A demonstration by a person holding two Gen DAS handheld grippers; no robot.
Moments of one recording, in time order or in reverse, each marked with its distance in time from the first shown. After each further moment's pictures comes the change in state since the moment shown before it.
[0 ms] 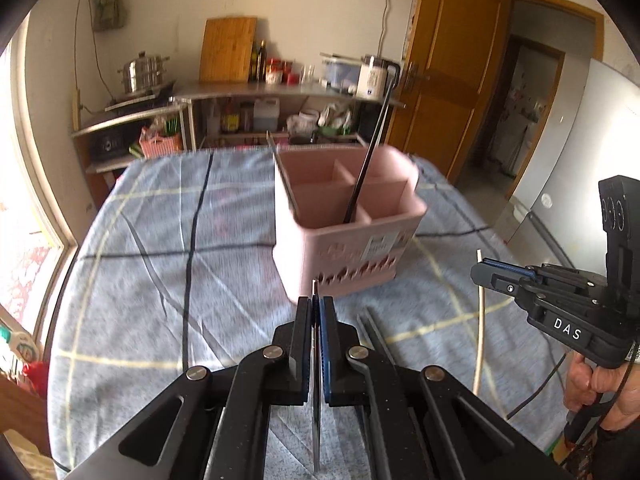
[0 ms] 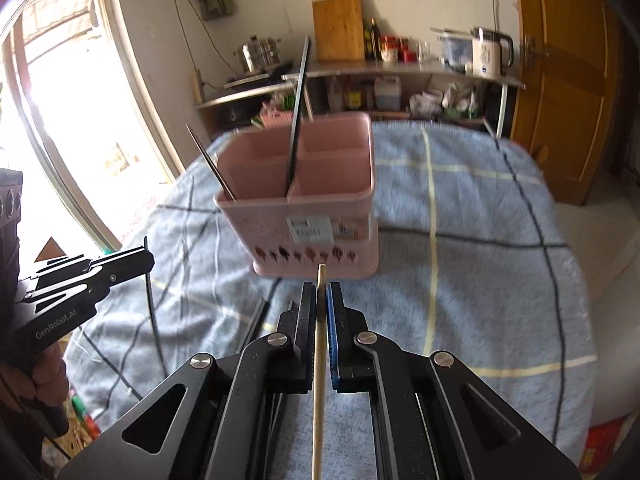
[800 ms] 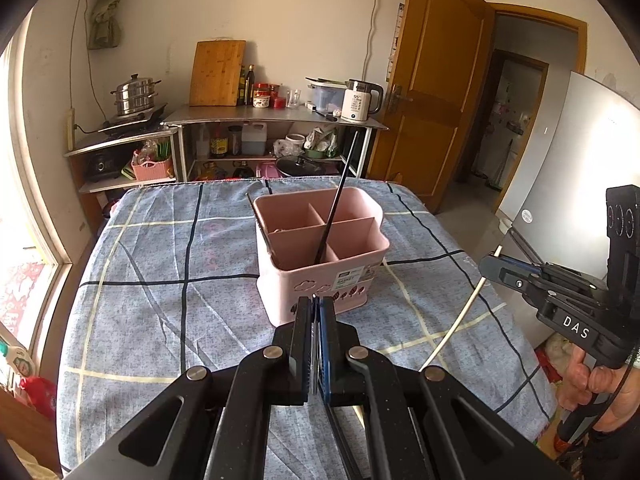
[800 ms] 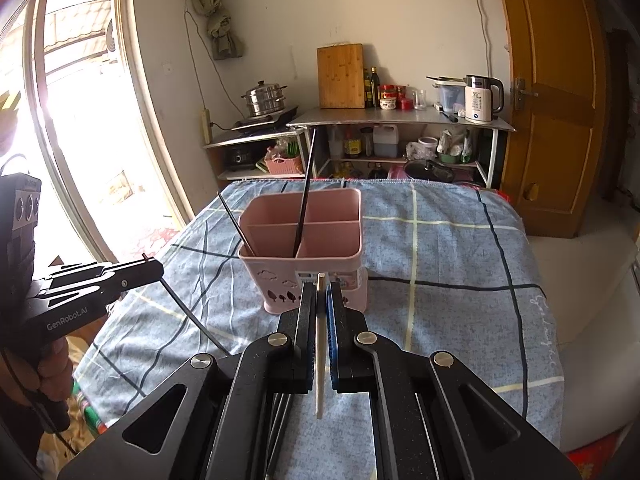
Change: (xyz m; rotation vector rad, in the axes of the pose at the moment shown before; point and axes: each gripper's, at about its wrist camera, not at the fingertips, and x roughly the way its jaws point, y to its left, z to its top) left arm -0.035 -0.014 0.020 0.016 -0.062 -0.044; right arm -0.060 -0.001 0.012 -0.022 -0.155 0.000
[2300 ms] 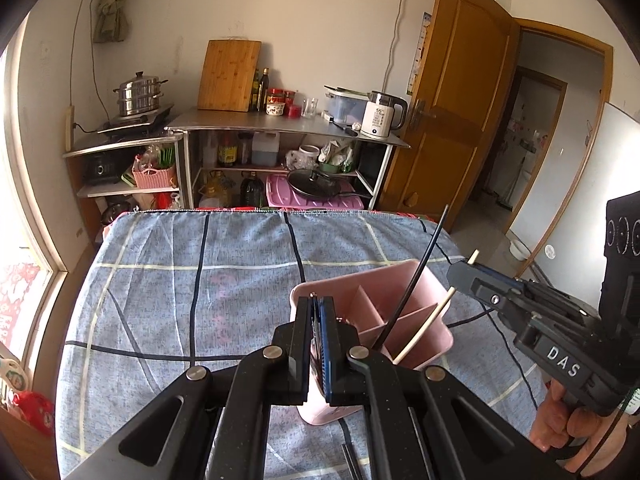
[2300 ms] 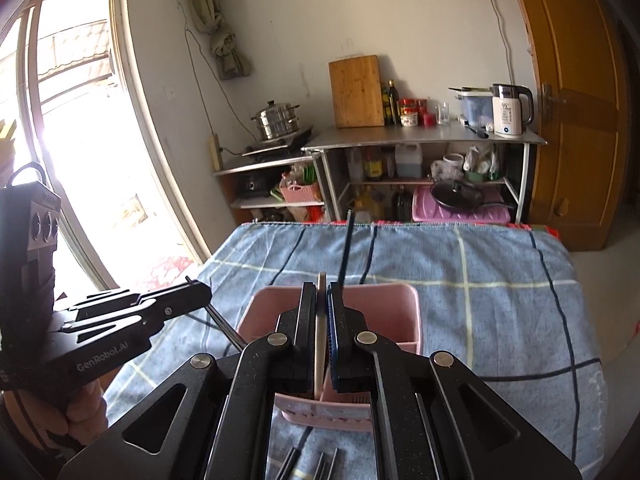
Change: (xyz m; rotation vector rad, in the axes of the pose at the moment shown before) left arm 0.087 0.050 0.082 -0.052 -0.021 0.015; right arm 0.095 0.011 0.075 0.036 -0.069 0.081
